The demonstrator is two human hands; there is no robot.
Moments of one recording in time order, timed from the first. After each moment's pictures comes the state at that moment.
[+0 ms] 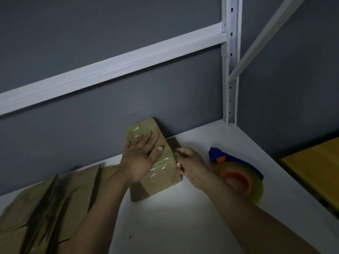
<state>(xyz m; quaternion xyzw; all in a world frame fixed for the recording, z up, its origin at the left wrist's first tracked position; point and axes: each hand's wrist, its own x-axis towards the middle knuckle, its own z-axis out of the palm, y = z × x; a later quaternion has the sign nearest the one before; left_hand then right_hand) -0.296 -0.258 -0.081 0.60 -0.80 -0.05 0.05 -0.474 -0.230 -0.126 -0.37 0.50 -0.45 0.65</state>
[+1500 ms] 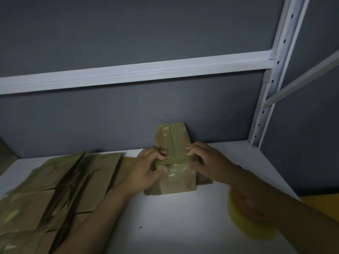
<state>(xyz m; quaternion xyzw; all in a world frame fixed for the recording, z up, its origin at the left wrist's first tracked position) -0.241 -0.215 -0.103 0.46 -0.78 -0.11 0.41 -0.487 -0.252 -0.095 -0.86 0.38 -0.28 0.18</state>
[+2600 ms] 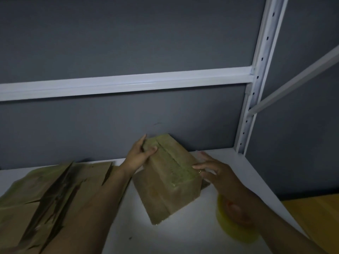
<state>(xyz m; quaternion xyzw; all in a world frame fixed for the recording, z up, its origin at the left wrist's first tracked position) -0.250 -0.272 -0.080 0.59 -0.59 -0.36 0.43 -0.529 -0.225 -0.116 -0.72 0.35 -0.46 0.39</state>
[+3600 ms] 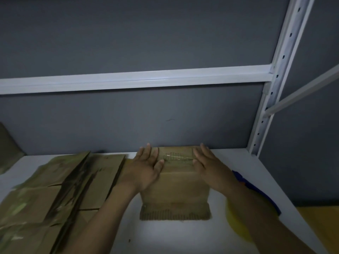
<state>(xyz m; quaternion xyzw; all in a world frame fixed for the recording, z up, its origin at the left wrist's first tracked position) -0.253 -0.197 -0.069 0.70 -0.71 -0.06 0.02 -0.478 -0.223 -0.080 -0.78 0.57 -0.15 0.21</state>
